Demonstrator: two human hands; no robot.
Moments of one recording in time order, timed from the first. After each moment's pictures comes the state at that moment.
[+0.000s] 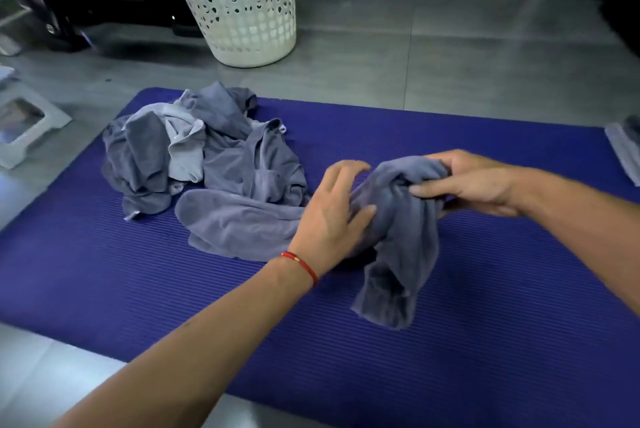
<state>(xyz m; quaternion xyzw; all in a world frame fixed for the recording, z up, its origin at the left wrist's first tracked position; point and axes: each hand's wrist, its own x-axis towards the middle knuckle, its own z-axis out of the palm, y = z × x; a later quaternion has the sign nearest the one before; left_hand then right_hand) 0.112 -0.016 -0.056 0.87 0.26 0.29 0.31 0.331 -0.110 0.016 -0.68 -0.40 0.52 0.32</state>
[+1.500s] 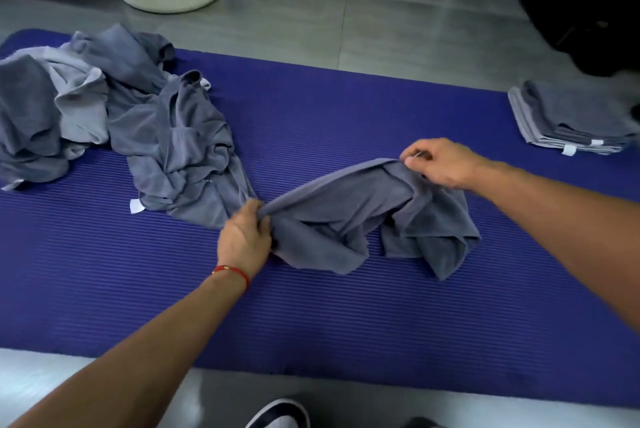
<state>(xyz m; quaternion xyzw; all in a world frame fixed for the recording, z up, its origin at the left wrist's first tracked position) 0.083 -0.052 -0.172 0.81 0.48 0.17 0.30 0.405 -0.183 -0.036 -0.88 -0.38 0.25 0.10</state>
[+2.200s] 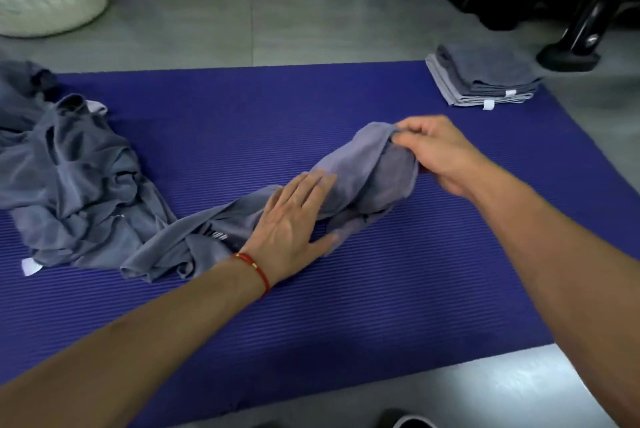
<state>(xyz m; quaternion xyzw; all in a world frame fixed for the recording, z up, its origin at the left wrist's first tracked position) 0.213 -0.128 -0.127 0.97 0.09 0.08 0.22 0.430 -0.272 -0.040 -0.80 -0.22 0.27 0.48</state>
